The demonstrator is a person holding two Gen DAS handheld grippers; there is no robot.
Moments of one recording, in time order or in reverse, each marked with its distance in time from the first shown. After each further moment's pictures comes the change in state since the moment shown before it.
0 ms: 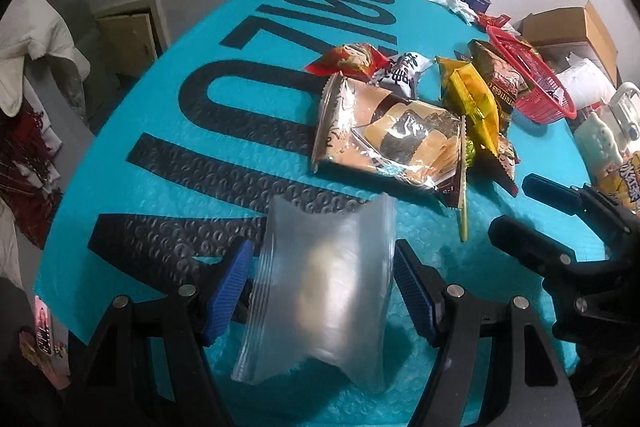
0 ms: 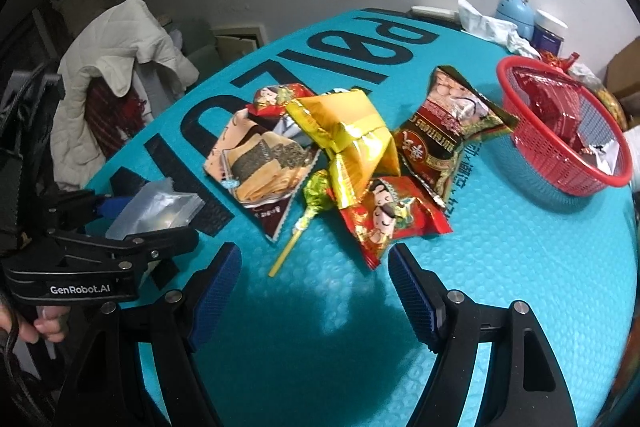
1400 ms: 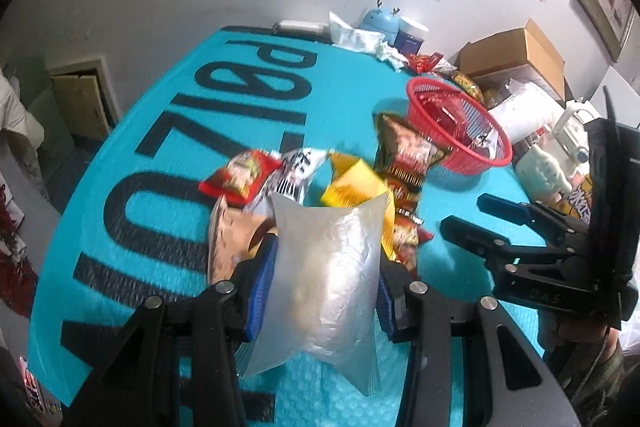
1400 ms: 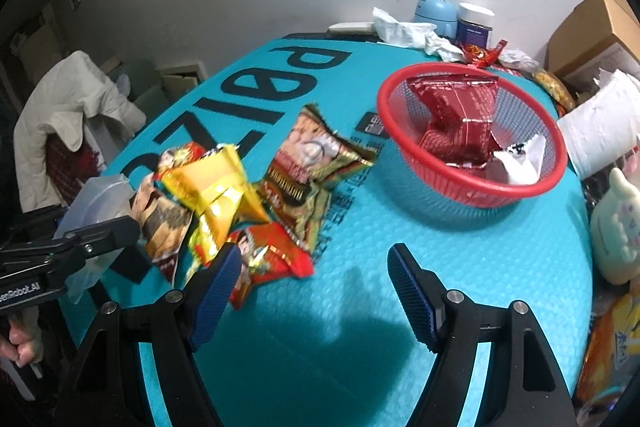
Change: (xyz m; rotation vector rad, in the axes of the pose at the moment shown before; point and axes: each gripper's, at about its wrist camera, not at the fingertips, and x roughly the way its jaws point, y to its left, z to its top) left arm -0.023 -0.052 0.056 0.101 -0.151 -0.176; right arm -0.023 -0.077 0.022 0.145 -0.075 -0.108
